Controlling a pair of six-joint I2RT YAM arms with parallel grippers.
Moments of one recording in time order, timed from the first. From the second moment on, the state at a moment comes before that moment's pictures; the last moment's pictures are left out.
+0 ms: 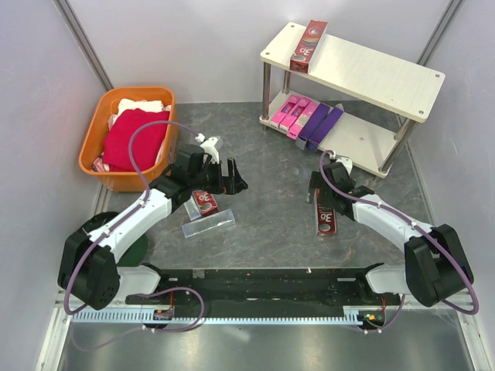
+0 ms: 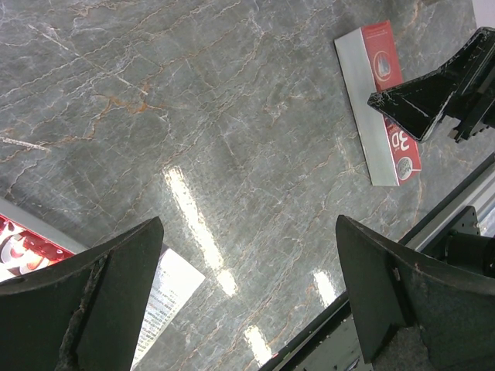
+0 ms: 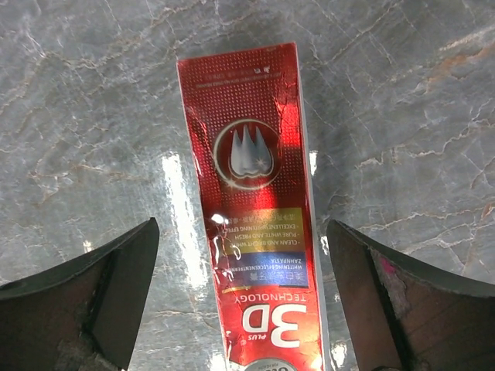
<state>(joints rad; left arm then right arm) -0.48 1.28 0.89 -0.23 0.30 -0.42 0.40 1.31 0.70 -0.30 0.28 0.53</state>
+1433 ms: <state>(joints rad) -0.48 1.37 0.89 0.02 0.53 -0.60 0.76 1.29 0.81 -0.37 0.13 0.55</state>
